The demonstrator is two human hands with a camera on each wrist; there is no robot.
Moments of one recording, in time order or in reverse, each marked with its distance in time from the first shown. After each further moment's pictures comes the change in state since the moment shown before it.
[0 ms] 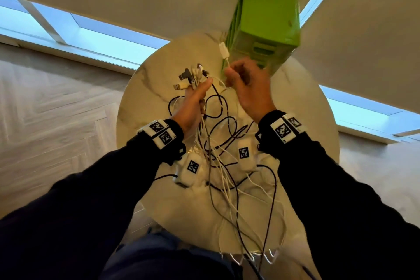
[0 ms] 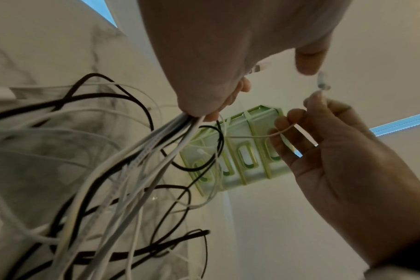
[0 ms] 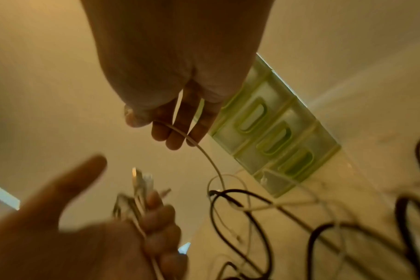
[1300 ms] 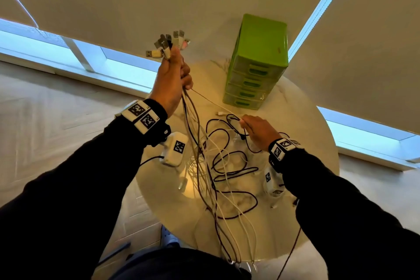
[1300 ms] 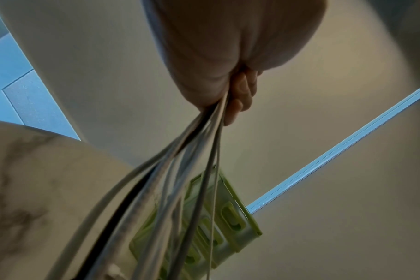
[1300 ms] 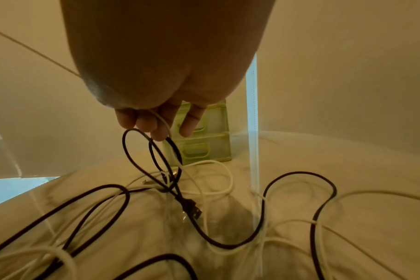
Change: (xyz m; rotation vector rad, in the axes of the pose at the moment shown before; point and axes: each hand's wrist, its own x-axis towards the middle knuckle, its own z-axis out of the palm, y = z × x) left_hand -0.045 0.102 -0.013 0.062 0.098 0.437; right_hand -0.057 0.075 -0.041 -0.693 -0.462 0.018
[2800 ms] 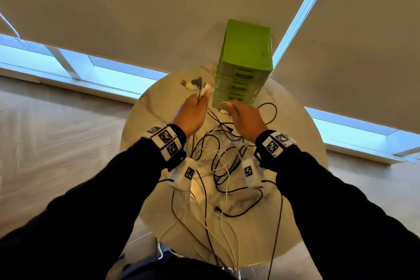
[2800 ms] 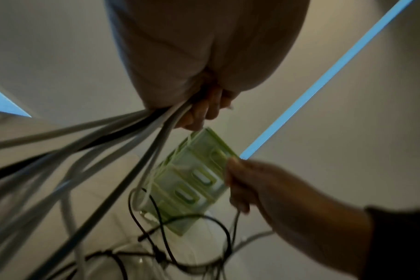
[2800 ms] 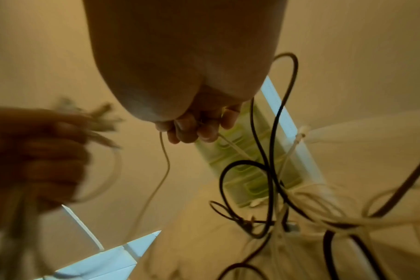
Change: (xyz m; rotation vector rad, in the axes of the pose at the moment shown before) left_hand -0.019 -0.048 0.050 0.588 -0.129 -0.152; right_hand 0.014 -0.043 -0.046 0.112 0.250 0.065
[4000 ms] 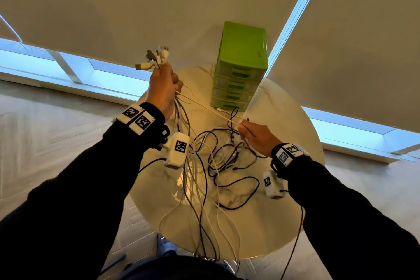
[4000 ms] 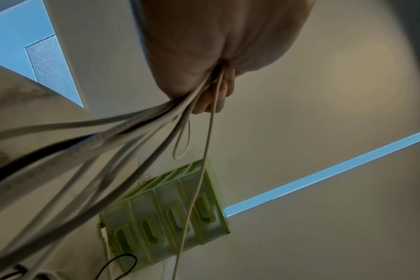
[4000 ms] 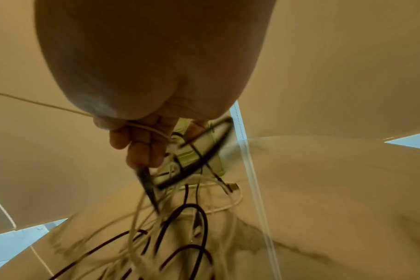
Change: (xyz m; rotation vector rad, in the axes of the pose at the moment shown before) left_hand 0.011 0.028 -0.051 -0.695 0.271 -0.050; right_hand -0.057 0.055 0.000 0.026 -0.238 0.040
